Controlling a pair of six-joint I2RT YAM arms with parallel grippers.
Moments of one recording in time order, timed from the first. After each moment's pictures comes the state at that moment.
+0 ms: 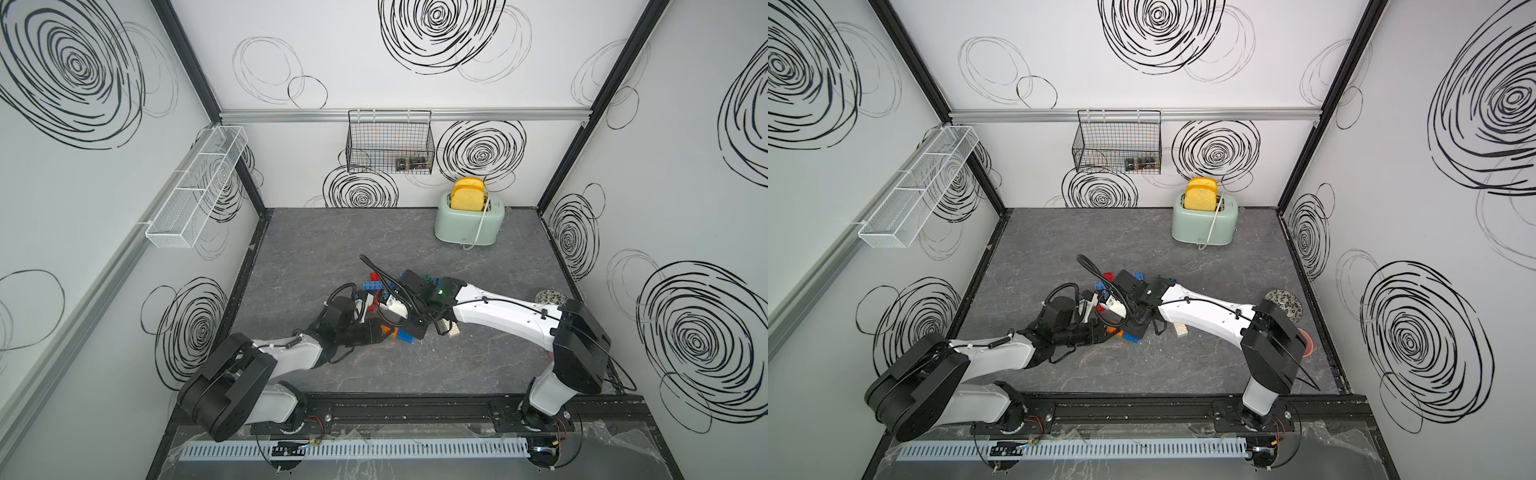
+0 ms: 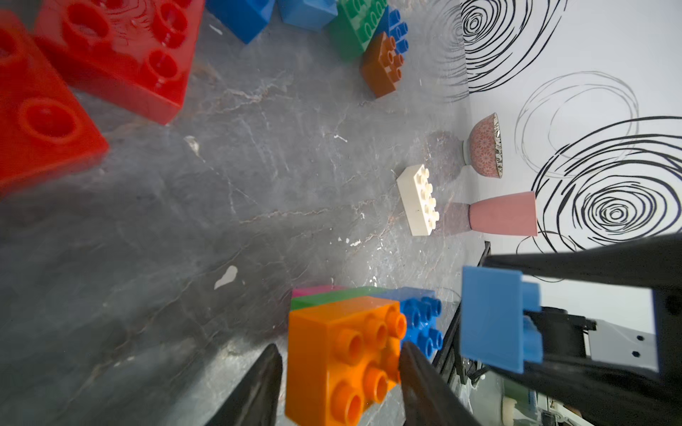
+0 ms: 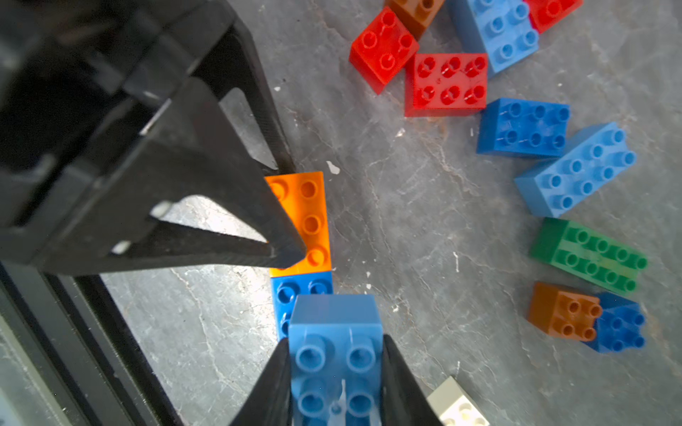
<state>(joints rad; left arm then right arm) -0.53 1.35 0.31 0.37 0.53 -0.78 1.00 1.66 1.24 -0.77 -0.02 -0.16</state>
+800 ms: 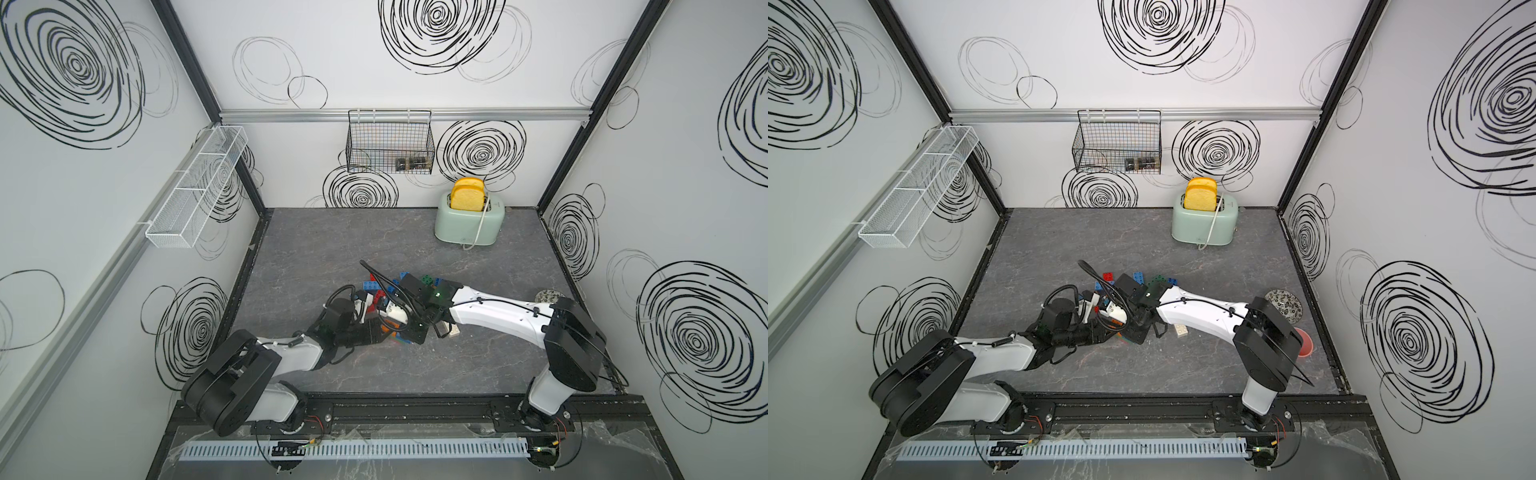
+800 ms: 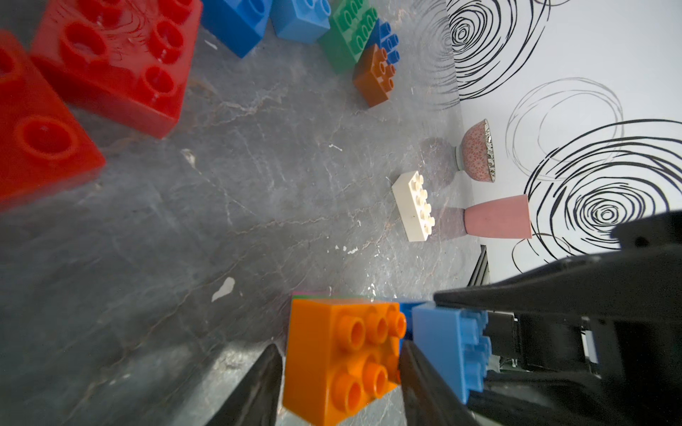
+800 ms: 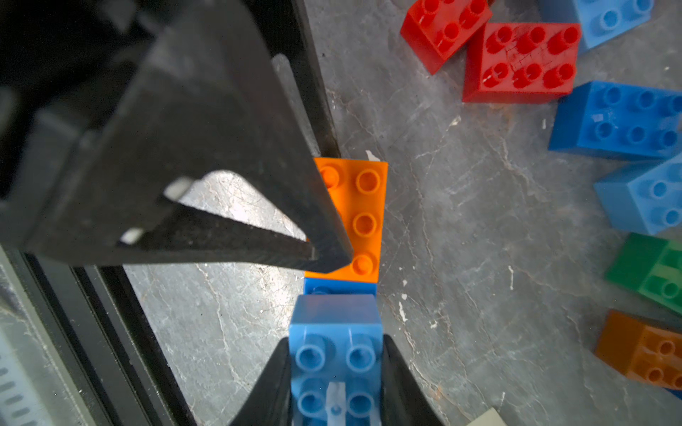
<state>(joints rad) -0.53 1.38 0.28 0.47 0.53 -0.79 1.00 1.70 1.21 -0.74 -0.10 -0.19</state>
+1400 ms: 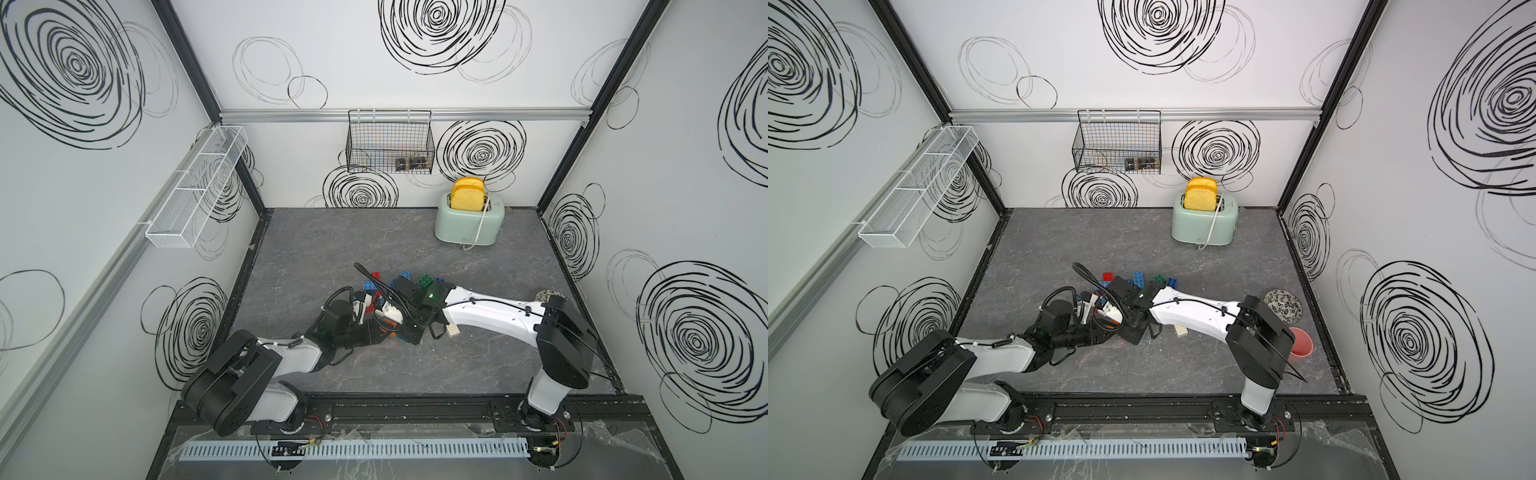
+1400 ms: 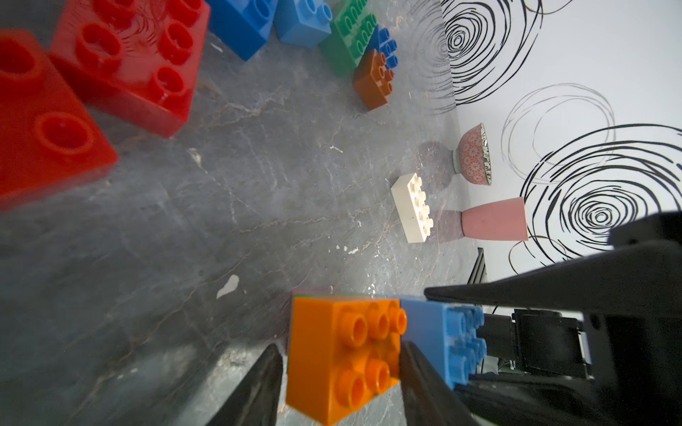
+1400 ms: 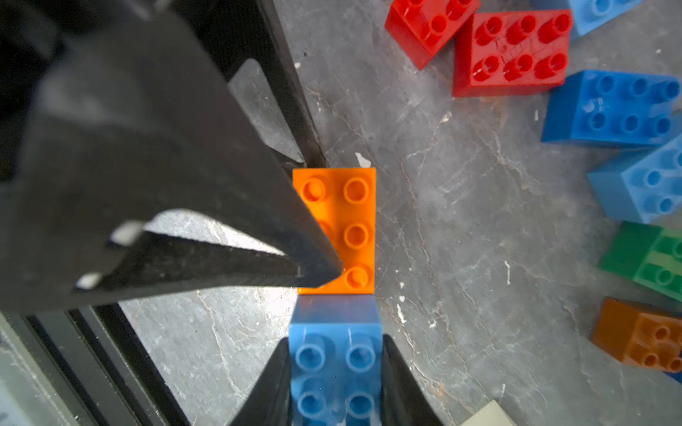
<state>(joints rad) -0.52 1.38 0.26 0.51 0.53 -0.79 1.04 1.74 1.24 -0.76 -0.02 -0.11</state>
